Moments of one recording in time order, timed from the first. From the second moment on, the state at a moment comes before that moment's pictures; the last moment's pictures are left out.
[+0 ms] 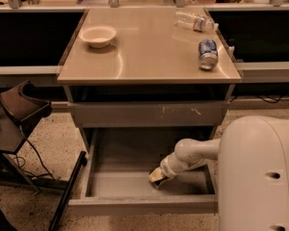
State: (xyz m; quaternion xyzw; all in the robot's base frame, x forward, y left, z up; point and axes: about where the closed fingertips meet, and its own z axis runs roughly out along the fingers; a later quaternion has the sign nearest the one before) arm 0.561 -0.071 0.354 -0.29 0.93 0.20 0.13
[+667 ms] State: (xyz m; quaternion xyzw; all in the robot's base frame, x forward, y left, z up) arm 0.576 -0.085 0.378 -0.29 0.92 0.22 0.14
